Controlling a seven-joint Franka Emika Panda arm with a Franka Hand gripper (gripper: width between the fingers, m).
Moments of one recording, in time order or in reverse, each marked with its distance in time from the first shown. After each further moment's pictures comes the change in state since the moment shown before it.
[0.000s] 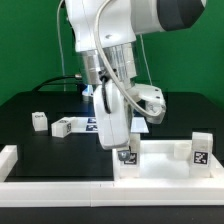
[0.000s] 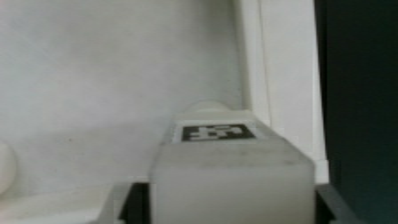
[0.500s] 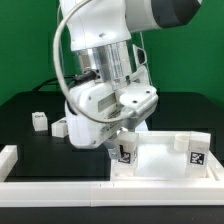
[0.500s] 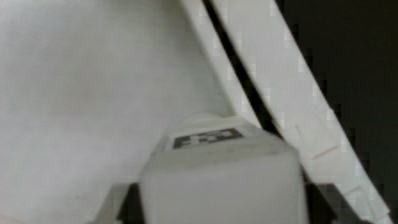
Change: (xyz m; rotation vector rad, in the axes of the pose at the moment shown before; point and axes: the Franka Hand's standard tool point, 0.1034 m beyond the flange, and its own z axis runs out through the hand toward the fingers) arm 0.004 0.002 -0.003 -0.009 -0.014 0.363
